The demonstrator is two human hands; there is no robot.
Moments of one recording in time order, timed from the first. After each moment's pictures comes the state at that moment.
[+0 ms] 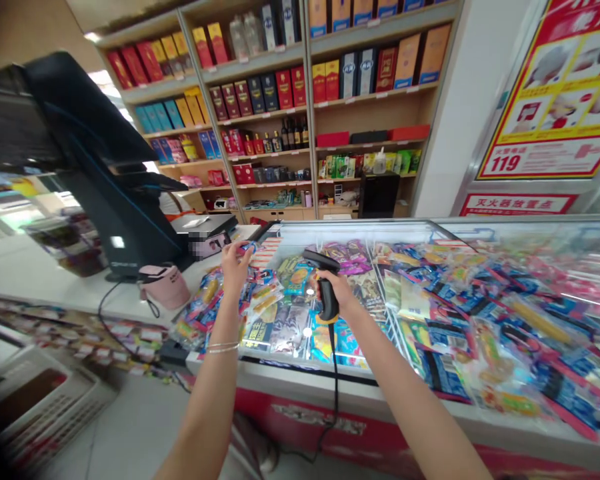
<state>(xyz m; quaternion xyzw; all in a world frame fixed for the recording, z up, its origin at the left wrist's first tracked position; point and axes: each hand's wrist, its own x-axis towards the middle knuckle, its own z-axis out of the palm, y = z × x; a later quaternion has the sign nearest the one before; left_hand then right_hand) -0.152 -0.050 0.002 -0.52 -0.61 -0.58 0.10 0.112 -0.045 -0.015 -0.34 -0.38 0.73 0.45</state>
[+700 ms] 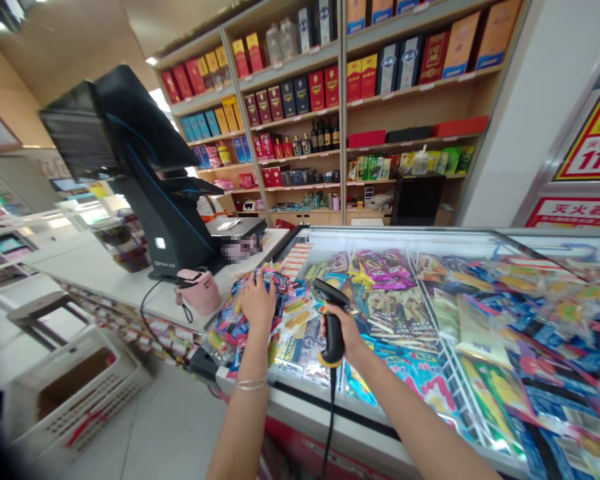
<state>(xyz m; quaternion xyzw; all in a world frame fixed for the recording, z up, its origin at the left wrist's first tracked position) -0.172 -0.073 -0.056 -0.43 -0.81 -0.32 0.23 0.034 -0.056 -0.071 -0.29 -0.33 0.80 0.41</state>
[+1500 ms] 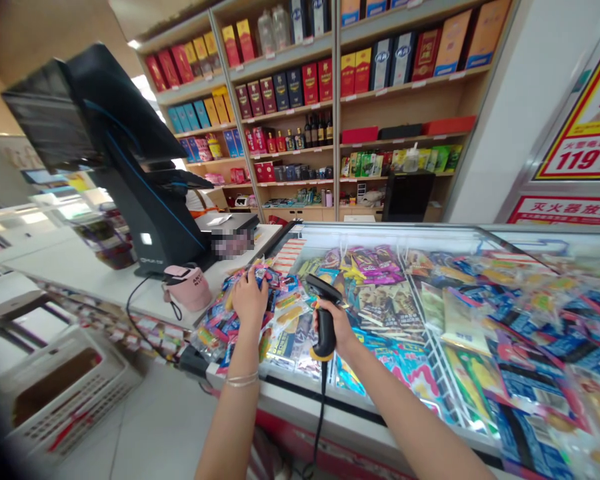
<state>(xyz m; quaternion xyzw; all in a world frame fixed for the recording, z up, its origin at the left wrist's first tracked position) -0.168 -0.079 -0.050 -0.44 -0.82 -0.29 0.22 0.037 -0.059 -0.069 -0.31 -0.32 0.80 0.41</state>
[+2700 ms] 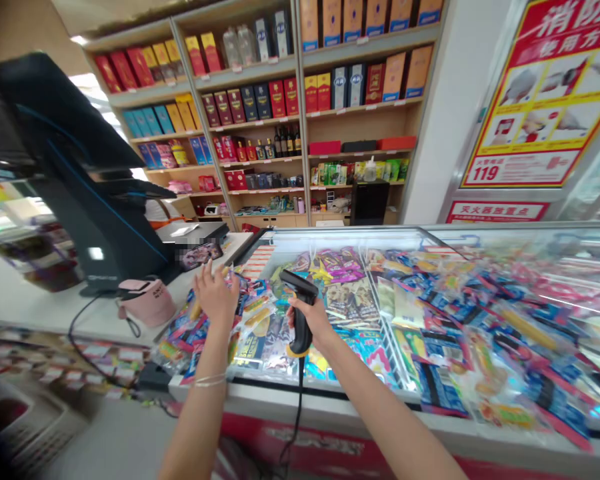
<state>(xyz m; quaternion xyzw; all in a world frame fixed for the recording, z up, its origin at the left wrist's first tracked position) -0.154 -0.073 -0.028 -0.47 -0.72 -0.43 0.29 0.071 -0.076 -0.035 -0.32 -0.42 0.70 0.48</state>
